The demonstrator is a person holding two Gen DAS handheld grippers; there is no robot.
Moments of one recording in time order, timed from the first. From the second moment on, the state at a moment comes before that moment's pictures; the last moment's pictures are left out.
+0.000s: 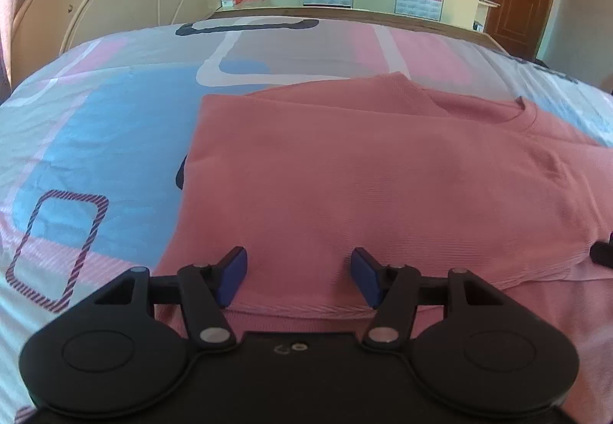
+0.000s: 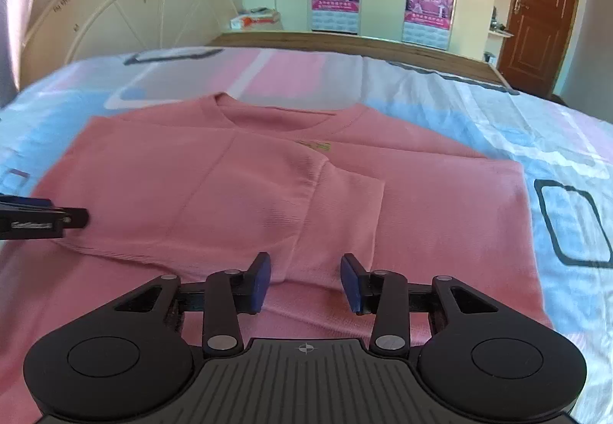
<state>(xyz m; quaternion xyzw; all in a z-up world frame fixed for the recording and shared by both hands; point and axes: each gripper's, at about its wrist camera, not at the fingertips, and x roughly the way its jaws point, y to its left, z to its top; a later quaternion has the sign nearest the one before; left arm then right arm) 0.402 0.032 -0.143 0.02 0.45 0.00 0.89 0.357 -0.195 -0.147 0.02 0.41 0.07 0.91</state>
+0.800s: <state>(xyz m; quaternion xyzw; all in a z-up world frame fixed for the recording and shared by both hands) 0.315 -0.001 -0.153 0.04 0.45 -0.03 0.89 0.281 -0.220 -0.168 -0.02 0.44 0.11 0.89</state>
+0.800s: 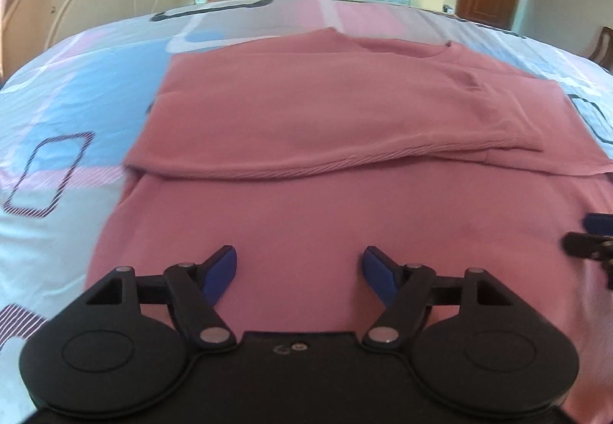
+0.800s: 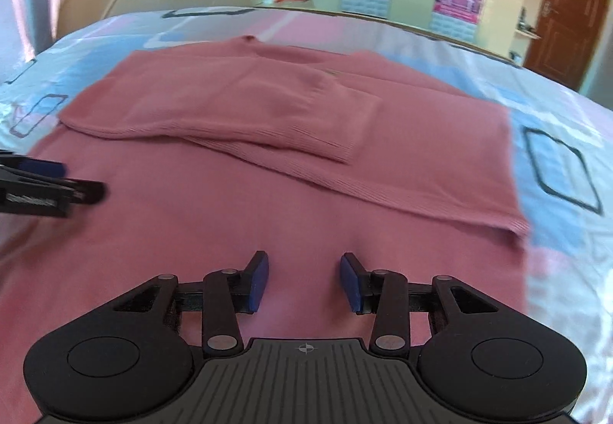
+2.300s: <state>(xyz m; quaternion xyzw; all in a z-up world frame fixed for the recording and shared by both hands) 0.171 0.076 -0.141 0.06 0.47 -0.07 0.88 0.104 -0.173 -0.142 0.01 0.46 0.01 0.89</state>
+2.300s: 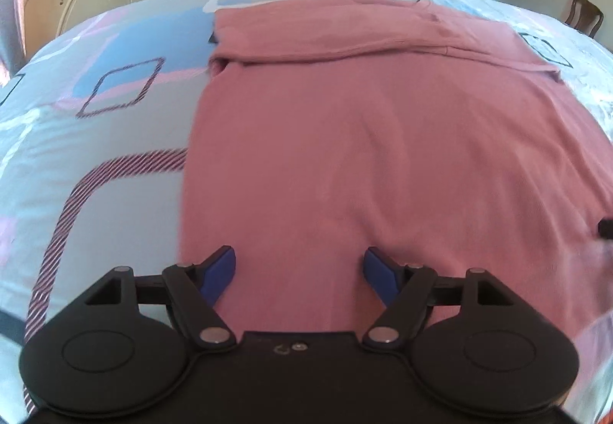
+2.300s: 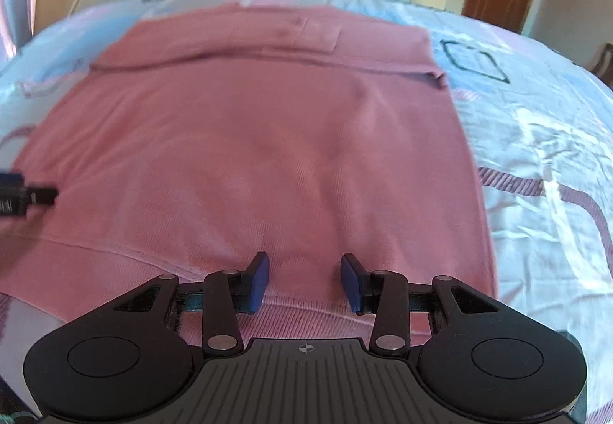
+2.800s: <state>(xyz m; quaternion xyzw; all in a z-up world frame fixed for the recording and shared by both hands) 0.144 0.128 -0.134 0.01 0.49 -0.04 0.87 0.063 -0.232 -0.132 0.00 0.47 -0.09 0.88</state>
